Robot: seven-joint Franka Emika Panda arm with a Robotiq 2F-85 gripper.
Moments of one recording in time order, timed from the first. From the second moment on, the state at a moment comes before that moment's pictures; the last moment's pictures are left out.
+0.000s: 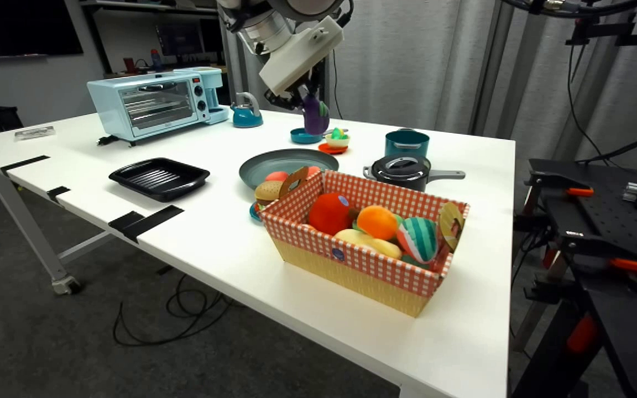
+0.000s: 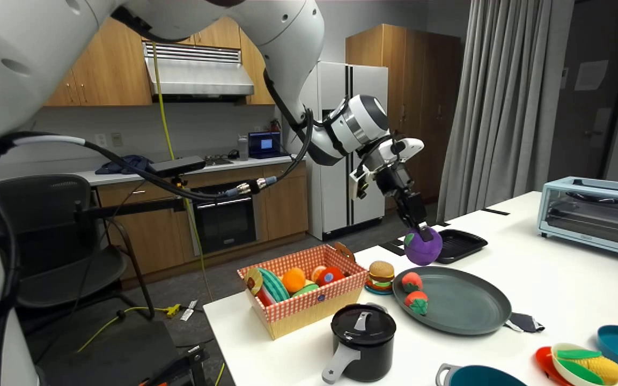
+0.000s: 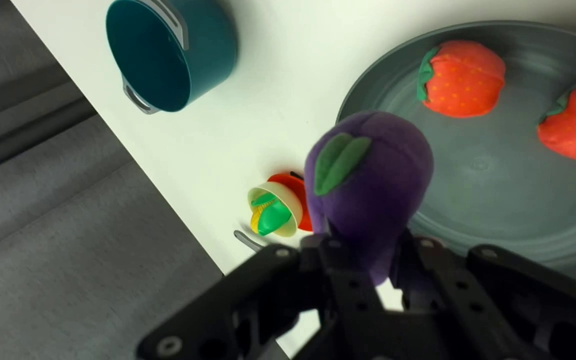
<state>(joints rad) 0.26 0.67 -0.13 -1.55 -0.64 1.95 1.16</state>
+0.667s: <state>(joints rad) 0.26 0.75 -0.12 -1.41 -0.63 1.89 1.14</state>
